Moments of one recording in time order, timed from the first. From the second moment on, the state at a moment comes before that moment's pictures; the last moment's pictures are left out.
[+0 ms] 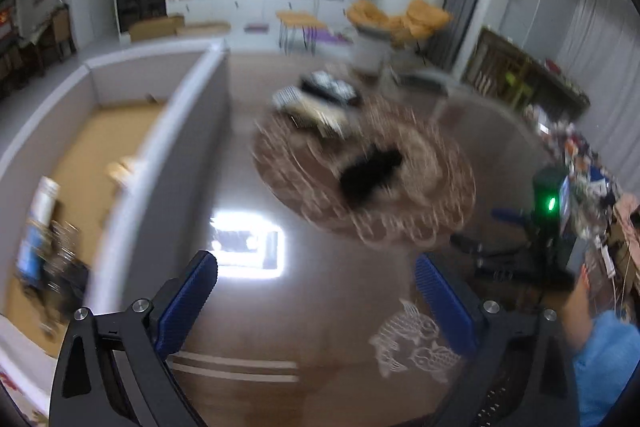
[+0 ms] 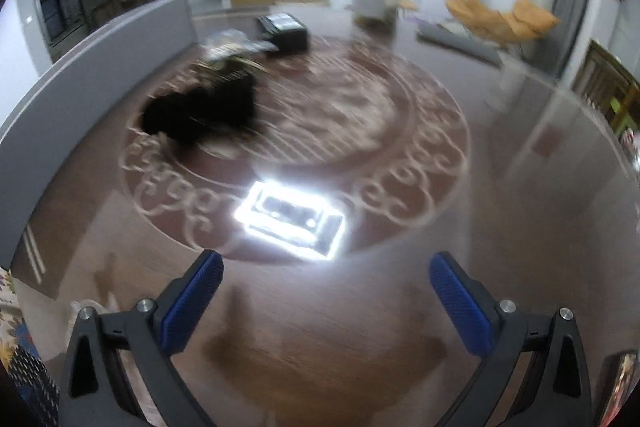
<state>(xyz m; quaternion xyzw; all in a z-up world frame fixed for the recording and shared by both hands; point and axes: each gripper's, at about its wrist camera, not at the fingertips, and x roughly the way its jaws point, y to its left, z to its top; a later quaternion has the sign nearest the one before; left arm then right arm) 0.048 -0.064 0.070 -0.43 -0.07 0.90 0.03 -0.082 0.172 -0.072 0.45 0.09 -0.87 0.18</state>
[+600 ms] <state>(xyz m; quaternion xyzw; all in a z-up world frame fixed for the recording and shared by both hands) -0.027 -0.029 -0.026 -0.46 -0.03 0.89 -0.03 -0.083 0.167 -0.081 0.45 0.09 -0.87 0.17</state>
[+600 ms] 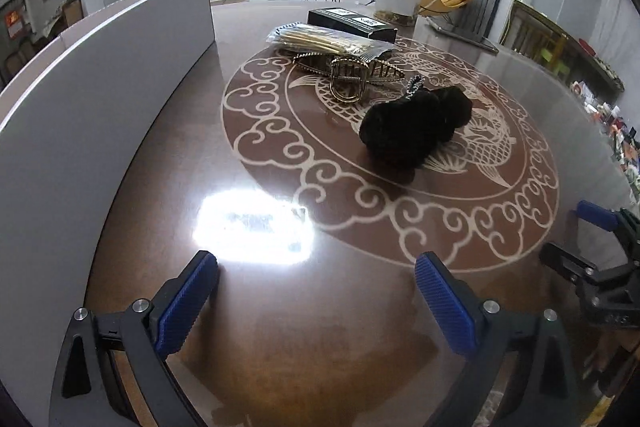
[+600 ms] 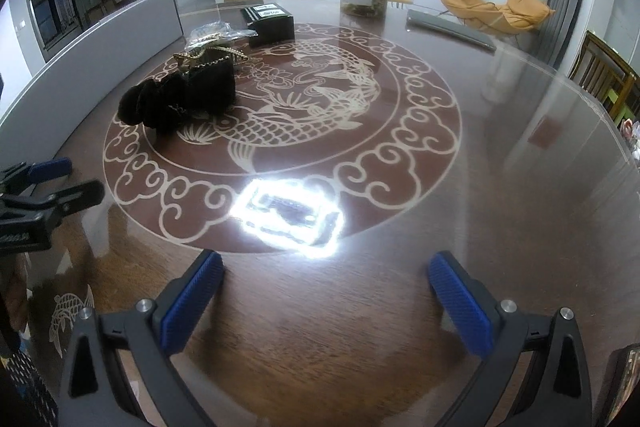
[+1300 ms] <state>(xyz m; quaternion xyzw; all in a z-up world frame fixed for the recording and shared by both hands) -0.027 -0.029 -0.029 -0.46 -0.02 0.89 -0.04 -0.083 0.168 -0.080 0.45 0.09 -0.87 0.17</state>
